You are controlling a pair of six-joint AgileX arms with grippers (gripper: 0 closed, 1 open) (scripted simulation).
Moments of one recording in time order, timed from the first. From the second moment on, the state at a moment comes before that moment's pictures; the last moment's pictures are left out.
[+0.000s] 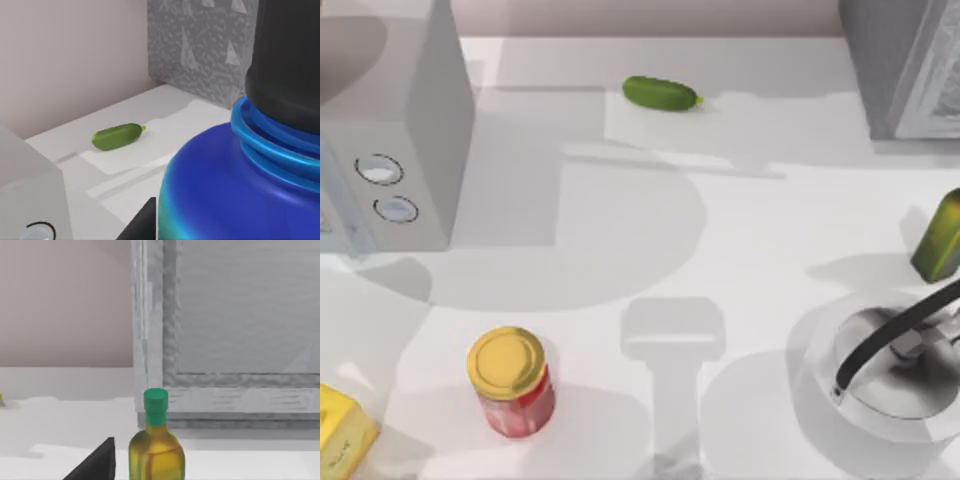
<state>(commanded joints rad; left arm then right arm) 0.71 0.86 0.64 -0.82 1.46 1.03 0.00 0.00 0.00 0.00 0.00 0.00</state>
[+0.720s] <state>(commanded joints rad) 0.71 1.26 1.22 -0.96 1.50 0.96 0.00 0.00 0.00 0.00 0.00 0.00</state>
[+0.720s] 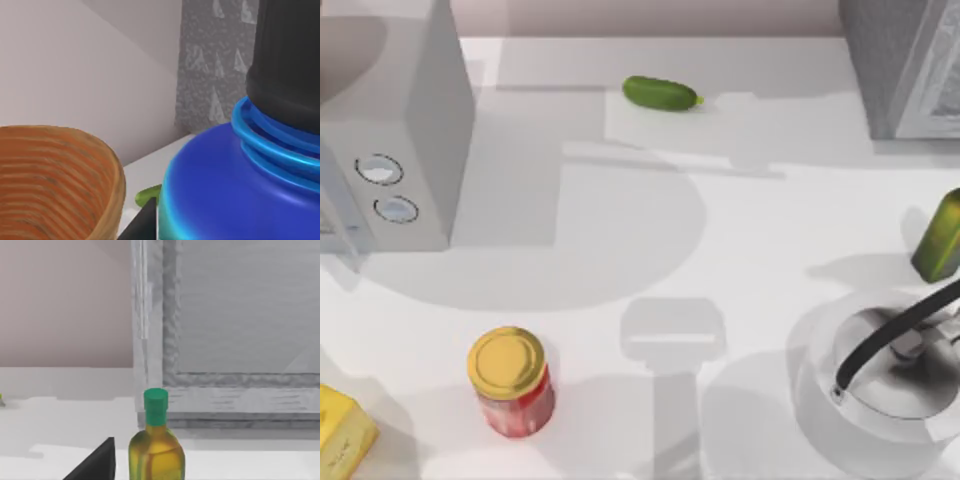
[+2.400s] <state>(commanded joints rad) 0.61 2.03 2.33 -1.02 1.46 0.59 0.00 0.00 0.00 0.00 0.00 0.00</state>
